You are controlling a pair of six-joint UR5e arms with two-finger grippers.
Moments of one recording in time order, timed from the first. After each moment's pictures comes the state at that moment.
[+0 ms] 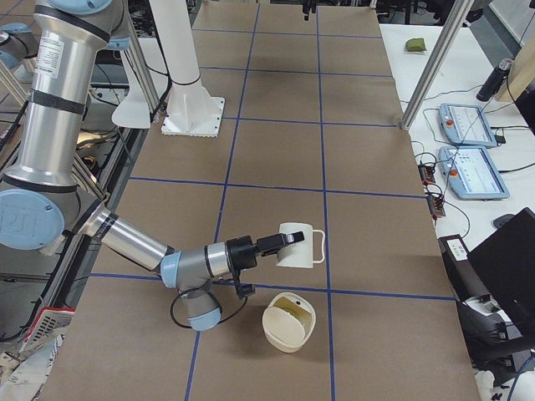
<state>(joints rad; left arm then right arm) -1.23 -1.71 -1.86 -1.57 -2.32 -0.10 1.25 -1.80 1.19 0.92 1.44 2.46</state>
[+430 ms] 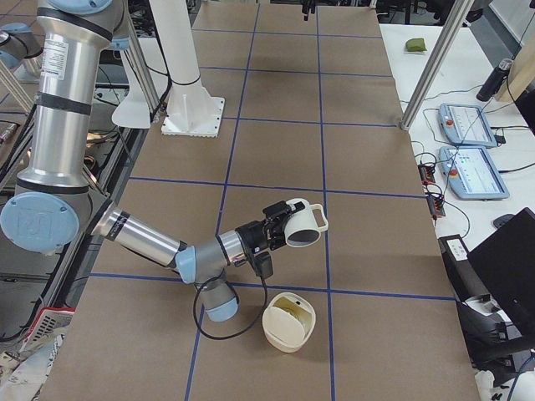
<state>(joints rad) -1.23 -1.71 -1.85 -1.56 -2.33 -0.10 1.25 -1.75 1.20 0.89 1.69 2.00</state>
